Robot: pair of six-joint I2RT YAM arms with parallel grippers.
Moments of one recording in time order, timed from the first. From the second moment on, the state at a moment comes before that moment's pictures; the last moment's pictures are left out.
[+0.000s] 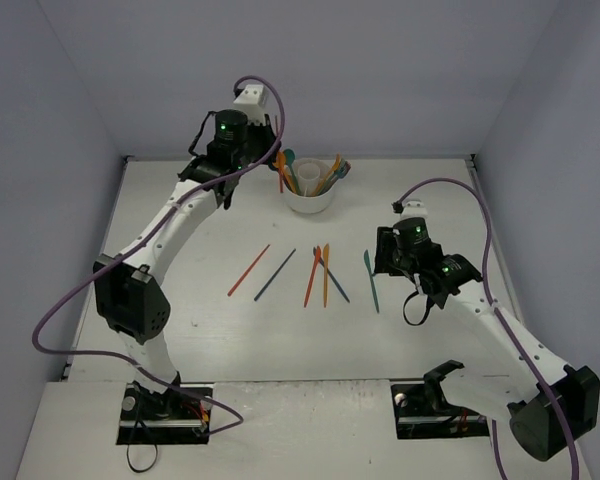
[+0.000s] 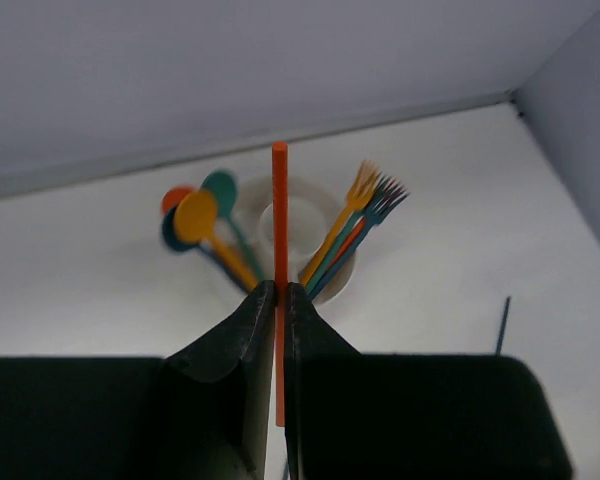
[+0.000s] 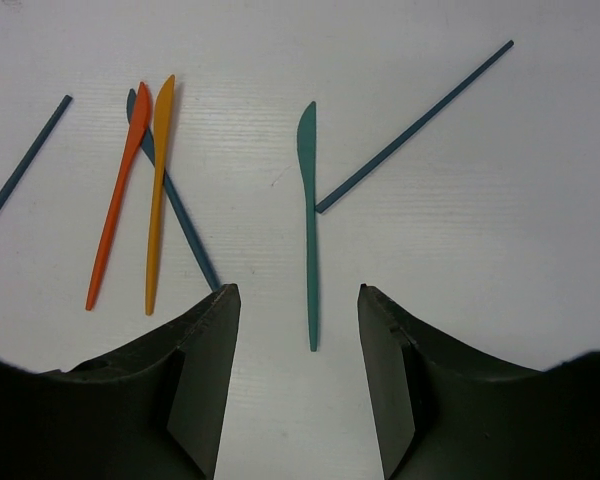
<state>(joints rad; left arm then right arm) -0.42 1.78 1.78 -0.27 0.06 -0.27 0.46 1.05 0.86 -0.56 0.23 0.35</state>
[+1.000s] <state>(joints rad) -0.49 2.22 2.03 0.18 0.05 -0.16 0.45 1.04 0.87 -0.56 0.23 0.28</state>
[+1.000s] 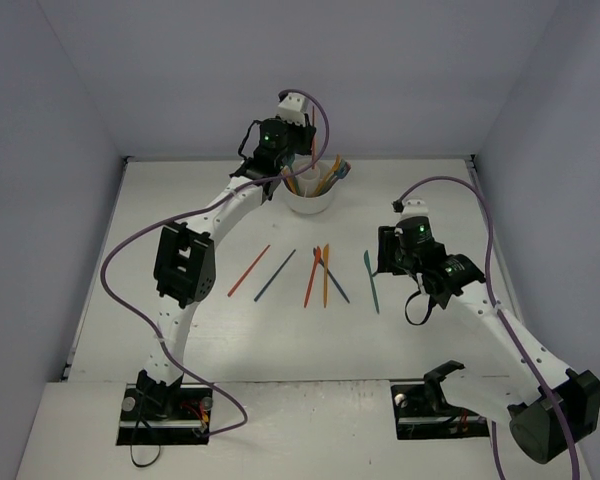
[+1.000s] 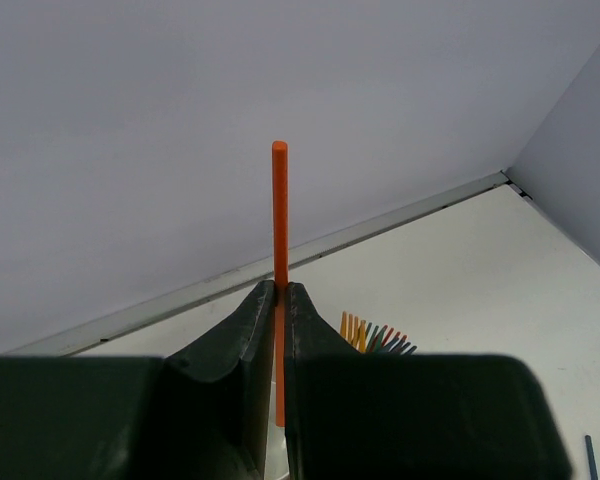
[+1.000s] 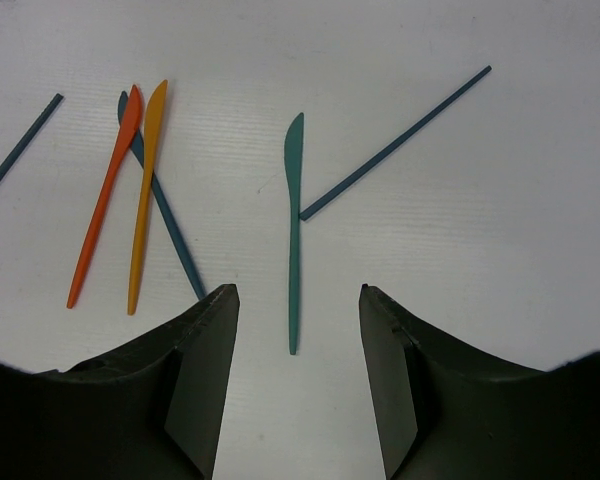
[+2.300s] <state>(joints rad) -0.50 1.77 1.72 -0.34 -0.10 -0.07 0.44 1.04 0.89 -0.56 0.21 0.25</state>
